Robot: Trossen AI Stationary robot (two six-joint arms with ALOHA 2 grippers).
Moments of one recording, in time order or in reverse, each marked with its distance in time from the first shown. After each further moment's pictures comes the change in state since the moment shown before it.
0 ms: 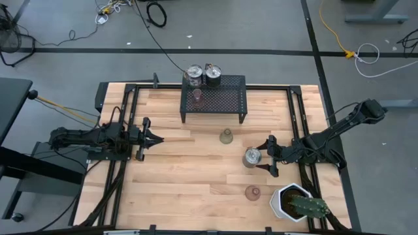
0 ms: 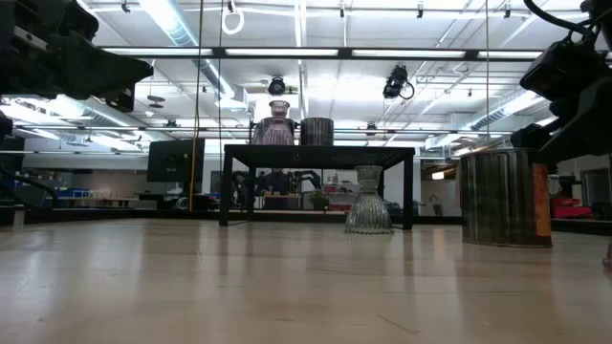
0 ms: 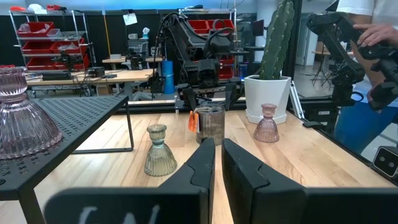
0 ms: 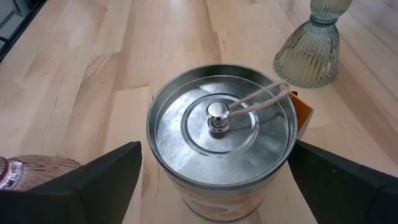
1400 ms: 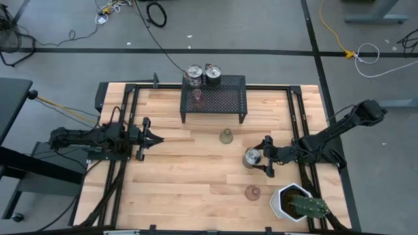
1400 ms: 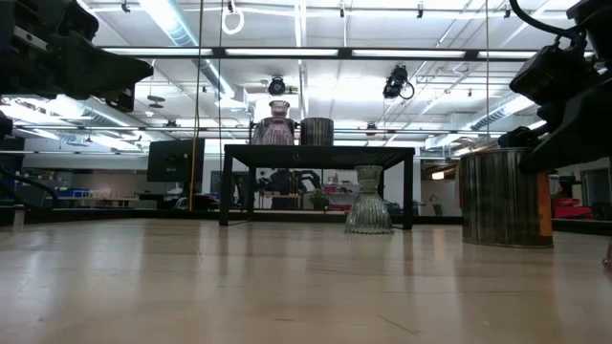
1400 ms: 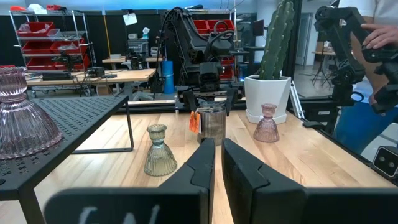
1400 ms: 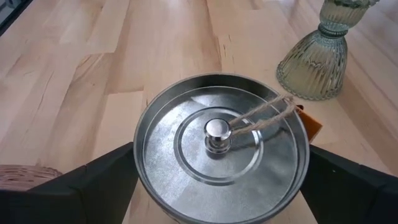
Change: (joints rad) left arm 0.000 0.000 0.000 0.000 0.000 0.000; right arm -0.032 0.160 0.000 0.174 -0.008 -0.075
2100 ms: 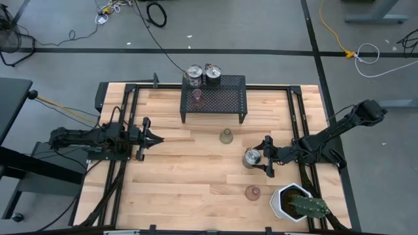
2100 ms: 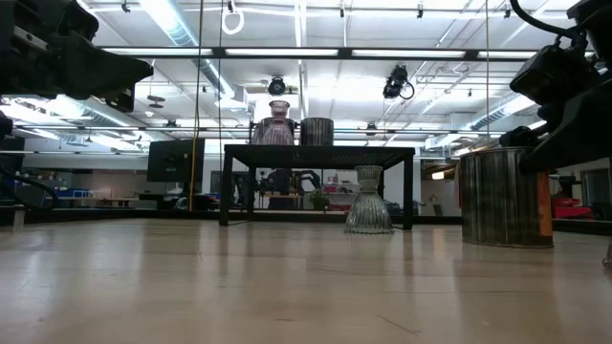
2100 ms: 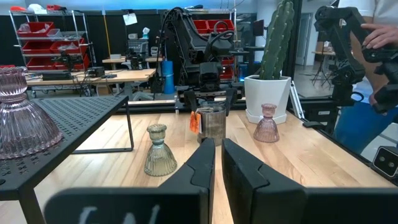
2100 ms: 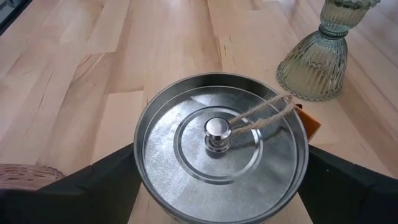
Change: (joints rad) left arm 0.000 0.000 0.000 0.000 0.000 0.000; right arm 0.000 0.000 0.000 -0.001 0.001 -0.003
